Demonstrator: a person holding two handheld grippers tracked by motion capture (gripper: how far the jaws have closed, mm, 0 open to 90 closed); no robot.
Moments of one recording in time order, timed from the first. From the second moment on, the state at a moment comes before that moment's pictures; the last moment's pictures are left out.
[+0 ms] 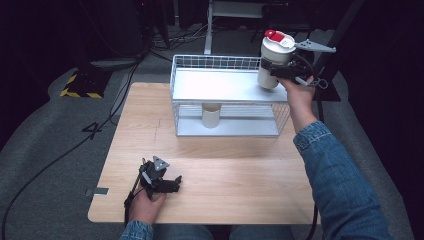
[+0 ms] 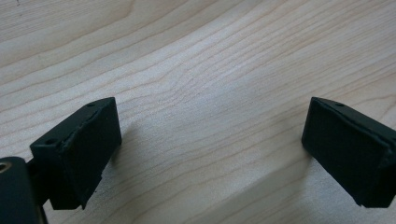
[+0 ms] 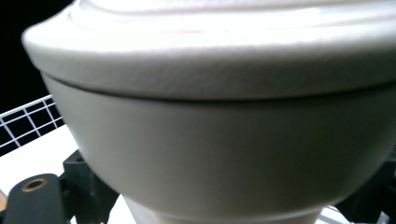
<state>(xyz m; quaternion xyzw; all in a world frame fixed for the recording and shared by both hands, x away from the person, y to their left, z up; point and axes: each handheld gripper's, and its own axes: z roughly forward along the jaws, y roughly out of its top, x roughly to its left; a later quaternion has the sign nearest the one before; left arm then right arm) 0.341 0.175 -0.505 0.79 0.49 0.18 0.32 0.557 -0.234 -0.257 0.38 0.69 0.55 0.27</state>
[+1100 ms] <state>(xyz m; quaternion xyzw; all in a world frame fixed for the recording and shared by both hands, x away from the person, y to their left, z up) 0.342 0.175 -0.505 0.79 0.49 0.18 0.32 0.573 -0.220 -0.275 0.39 0.70 0.53 0.27</state>
